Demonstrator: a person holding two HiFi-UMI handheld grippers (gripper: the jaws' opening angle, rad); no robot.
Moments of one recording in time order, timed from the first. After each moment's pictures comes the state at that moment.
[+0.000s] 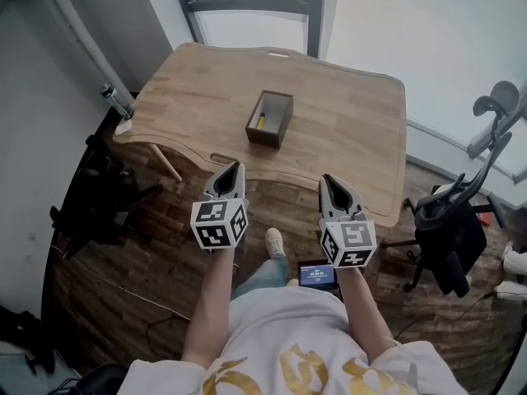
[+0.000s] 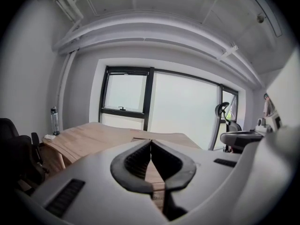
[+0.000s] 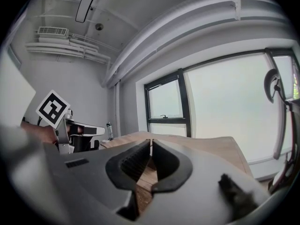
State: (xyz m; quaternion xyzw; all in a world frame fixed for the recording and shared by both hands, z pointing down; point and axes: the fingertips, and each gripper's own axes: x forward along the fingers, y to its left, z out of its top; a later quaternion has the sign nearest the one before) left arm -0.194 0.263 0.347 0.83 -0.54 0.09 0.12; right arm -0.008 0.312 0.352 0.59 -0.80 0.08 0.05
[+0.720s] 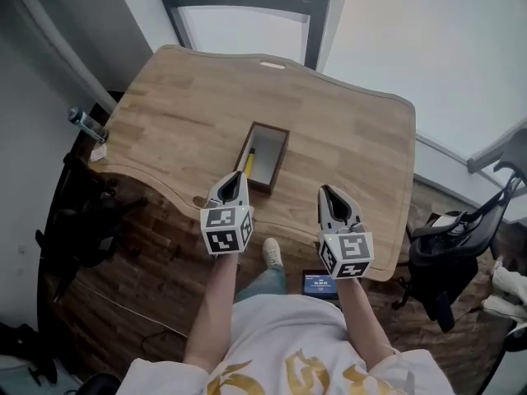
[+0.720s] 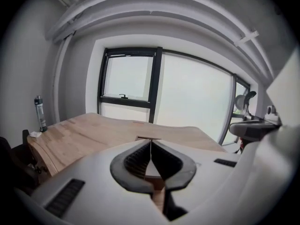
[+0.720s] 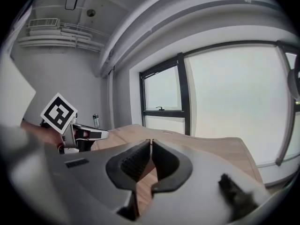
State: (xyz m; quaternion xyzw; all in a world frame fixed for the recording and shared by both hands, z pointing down) left arm -0.160 0.061 0.417 0.81 -0.55 0.14 0.16; right arm 0.023 0.119 0.392 0.59 -0.80 0.11 0.10
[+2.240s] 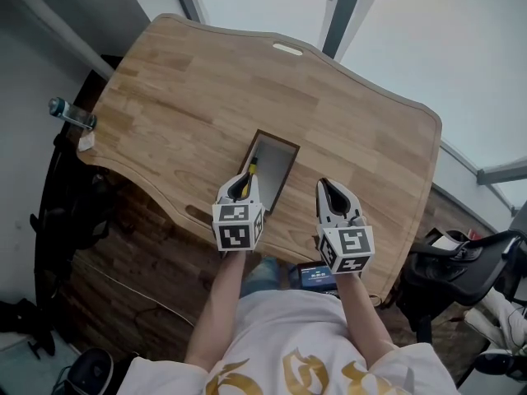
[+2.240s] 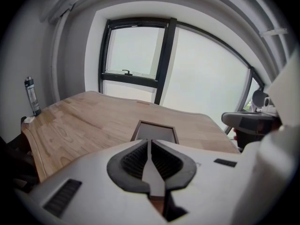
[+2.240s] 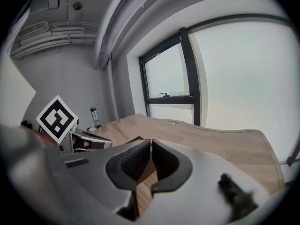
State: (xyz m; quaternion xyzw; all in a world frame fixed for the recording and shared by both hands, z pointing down) left arm -0.136 -0.031 0.502 0.76 -0.55 0.23 0.27; right arm 0.019 -0.014 0.450 0.53 -0.82 0.17 0.15
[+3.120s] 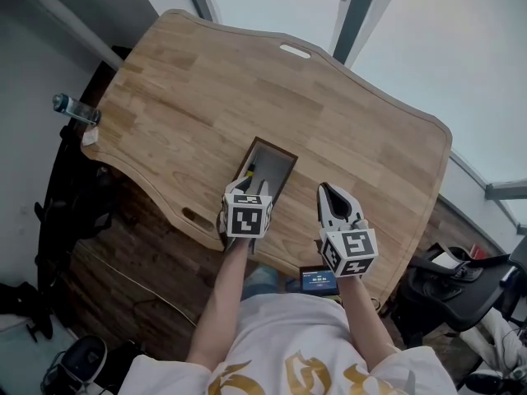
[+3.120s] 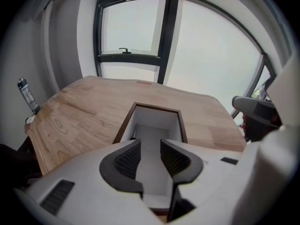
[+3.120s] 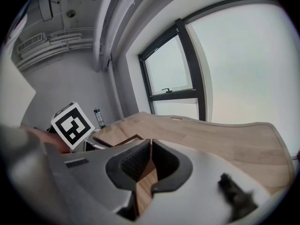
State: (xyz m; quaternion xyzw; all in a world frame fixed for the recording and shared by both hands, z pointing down) left arm -0.112 -0.047 0.553 0.71 -0.53 0.34 0.32; right arm 0.038 -0.041 0.472 0.49 -0.84 0.21 0.14
